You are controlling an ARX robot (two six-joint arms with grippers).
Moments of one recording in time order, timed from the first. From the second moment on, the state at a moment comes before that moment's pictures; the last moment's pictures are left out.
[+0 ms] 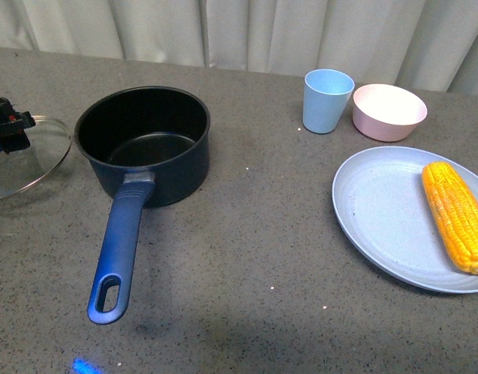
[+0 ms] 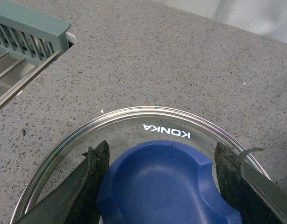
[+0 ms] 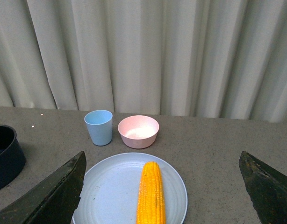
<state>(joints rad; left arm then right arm) 0.17 2.33 0.86 1.16 -0.01 -0.08 0.00 0.00 0.01 0.00 0.00 0.00</state>
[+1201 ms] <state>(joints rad) 0.12 1.60 0.42 1.18 0.11 -0.02 0.00 0.00 0.01 0.00 0.00 0.00</state>
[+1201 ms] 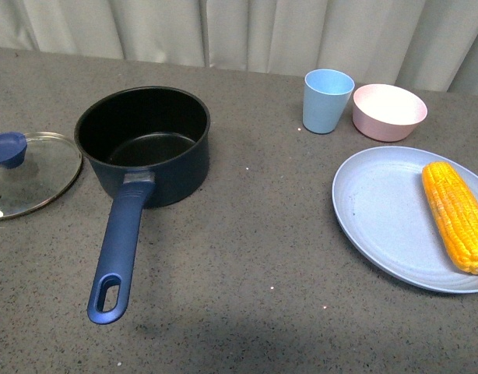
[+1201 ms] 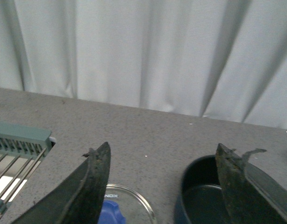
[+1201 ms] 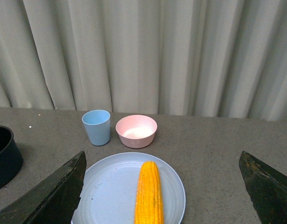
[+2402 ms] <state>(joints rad) 0.00 0.59 0.02 0.58 0.00 -0.01 0.00 0.00 0.01 0.00 0.00 0.00</state>
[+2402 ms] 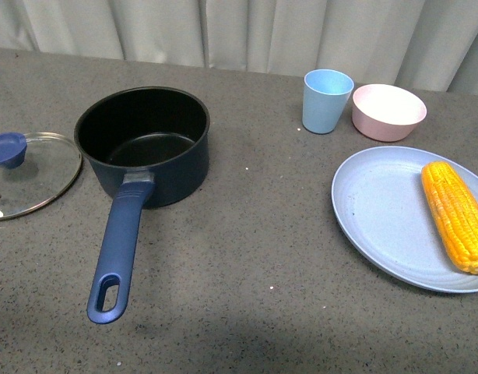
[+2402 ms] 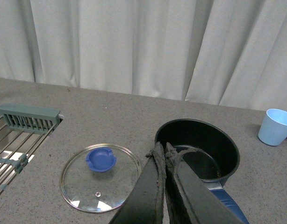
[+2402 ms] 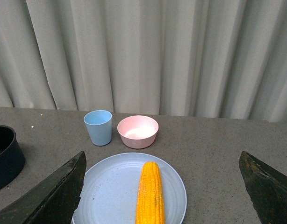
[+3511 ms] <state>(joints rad) 0.00 0.01 0.02 0.01 0.00 -0.01 0.00 0.00 0.01 0.00 0.00 0.00</state>
